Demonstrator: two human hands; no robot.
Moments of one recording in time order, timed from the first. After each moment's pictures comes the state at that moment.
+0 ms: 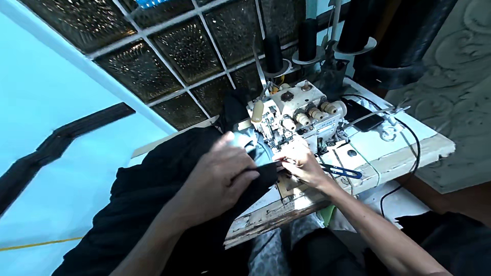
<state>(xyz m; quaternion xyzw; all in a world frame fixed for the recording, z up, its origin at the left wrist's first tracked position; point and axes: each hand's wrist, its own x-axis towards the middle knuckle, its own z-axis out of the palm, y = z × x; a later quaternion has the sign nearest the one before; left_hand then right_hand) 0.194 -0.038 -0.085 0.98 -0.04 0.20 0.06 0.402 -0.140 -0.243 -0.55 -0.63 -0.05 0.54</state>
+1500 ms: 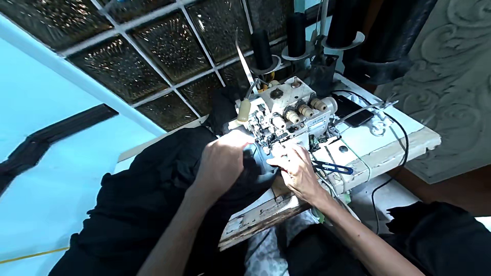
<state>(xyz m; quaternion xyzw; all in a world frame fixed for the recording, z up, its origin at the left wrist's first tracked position) 0.237 -0.024 -0.123 0.97 0.08 0.22 0.00 0.374 -0.158 -0.258 -0.69 -0.55 -0.10 0.47</state>
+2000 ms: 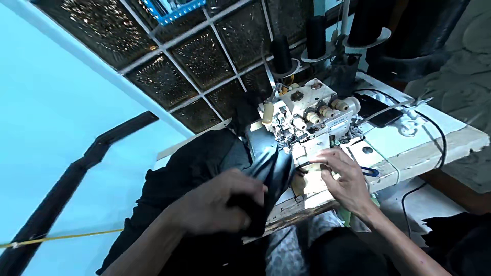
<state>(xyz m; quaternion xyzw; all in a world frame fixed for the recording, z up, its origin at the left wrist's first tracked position) 0.173 -0.023 -0.066 0.92 -0.13 -0.03 0.37 0.374 -0.203 -0.230 -0.64 -0.48 -0.05 0.59</state>
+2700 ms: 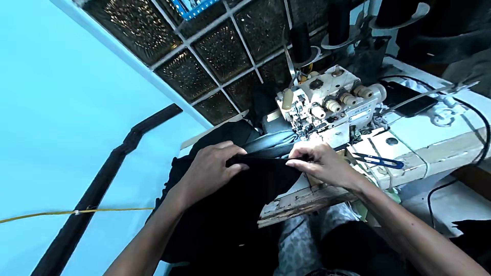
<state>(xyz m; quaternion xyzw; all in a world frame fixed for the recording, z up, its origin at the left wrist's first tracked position) 0.134 0.001 -0.066 0.99 0.11 0.10 -0.01 0.361 -0.153 -0.191 -0.51 -0.64 0.13 0.56</state>
